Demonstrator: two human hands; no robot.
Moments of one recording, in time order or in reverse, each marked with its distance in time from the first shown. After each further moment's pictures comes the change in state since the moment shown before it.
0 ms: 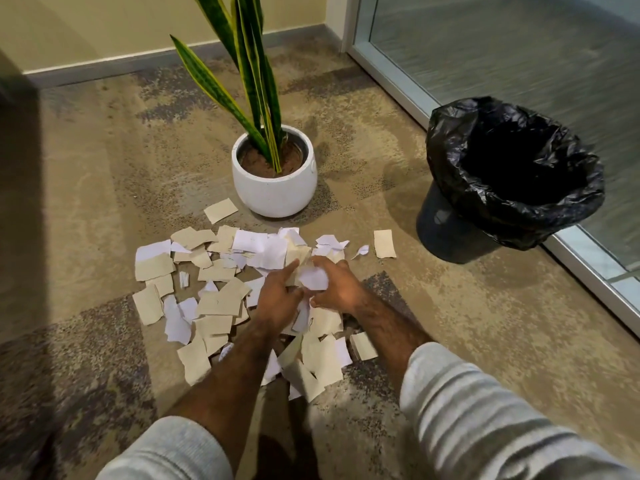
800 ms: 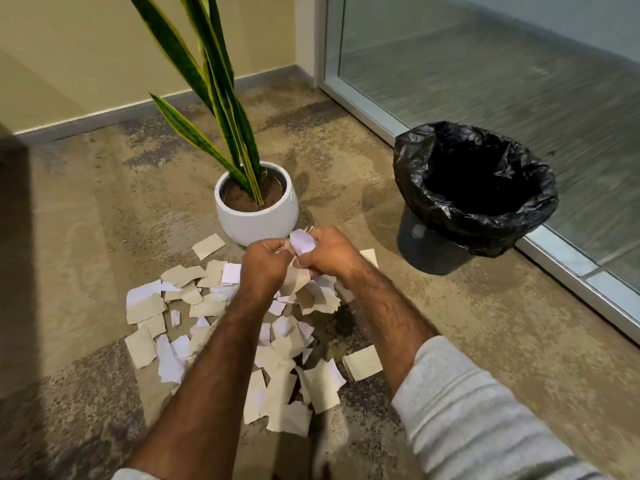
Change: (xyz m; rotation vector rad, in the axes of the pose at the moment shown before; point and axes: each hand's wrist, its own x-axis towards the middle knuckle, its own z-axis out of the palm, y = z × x) left_hand 0.002 0.133 -0.043 -0.126 0.143 0.058; right_hand -0.025 -0.092 -0.106 0.413 0.158 0.072
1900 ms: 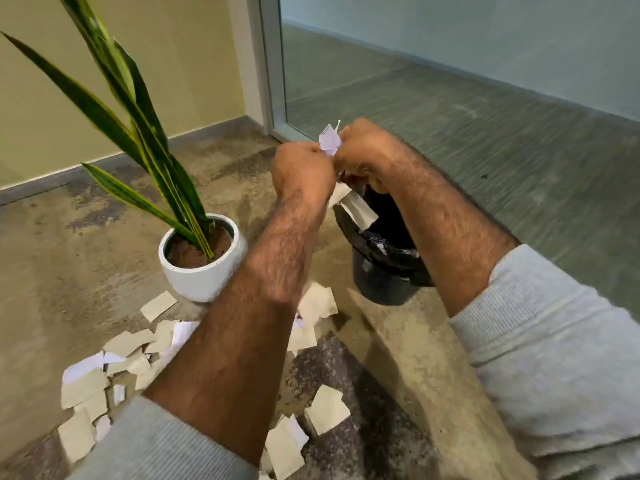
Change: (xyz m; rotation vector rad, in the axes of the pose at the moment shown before) left_hand 0.024 0.229 0.104 -0.222 0.065 0.225; right_hand -0.031 -0.116 -0.212 -0.189 0.395 -0.130
